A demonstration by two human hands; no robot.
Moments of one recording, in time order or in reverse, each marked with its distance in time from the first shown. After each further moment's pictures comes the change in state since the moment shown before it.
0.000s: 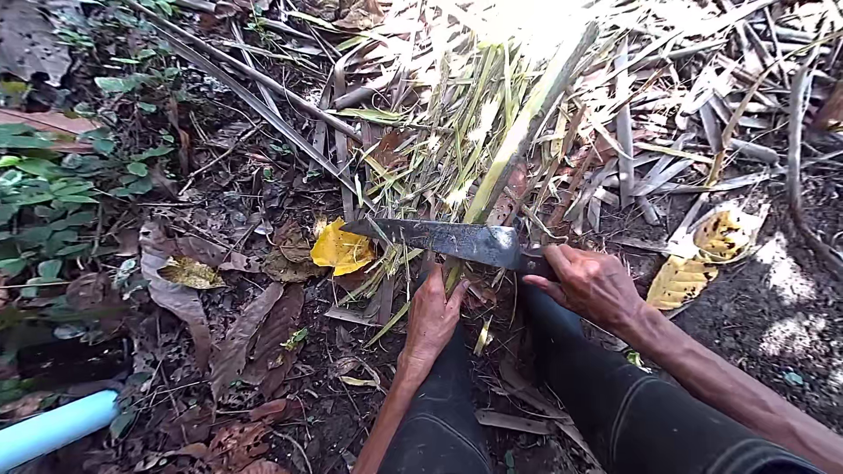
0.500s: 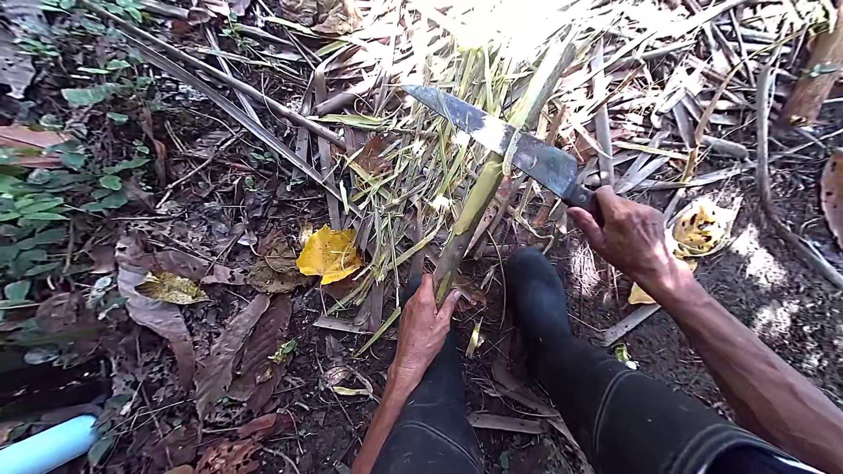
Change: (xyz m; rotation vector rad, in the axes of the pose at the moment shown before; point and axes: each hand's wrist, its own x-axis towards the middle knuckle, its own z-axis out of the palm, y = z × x) left_hand -0.008 -0.006 0.006 -0.017 -0.030 0.011; right_hand 0.004 0.069 -0.025 -0.003 -0.008 0.337
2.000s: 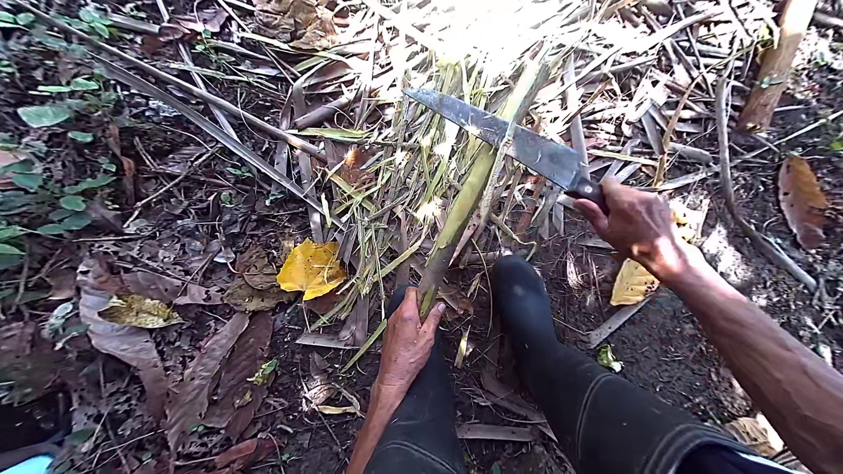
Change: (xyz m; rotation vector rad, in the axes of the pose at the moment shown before) left_hand -0.003 -0.001 -0.001 -0.016 0.007 0.021; right_hand -0.001 0.044 -0.018 -0.029 -0.020 -0.070
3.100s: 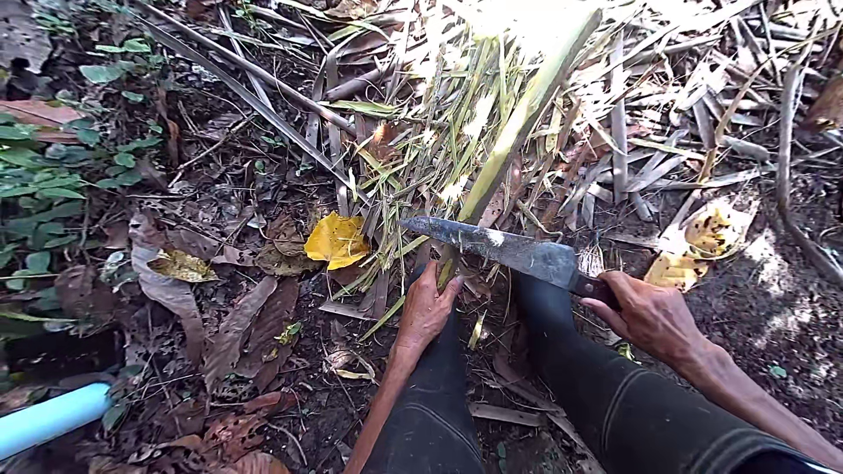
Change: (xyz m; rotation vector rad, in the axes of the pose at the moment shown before) left_hand 0.013 -0.003 -0.003 -0.126 -0.046 -0.070; right_hand -0.097 -0.048 0.025 0.031 -0.070 -0.140
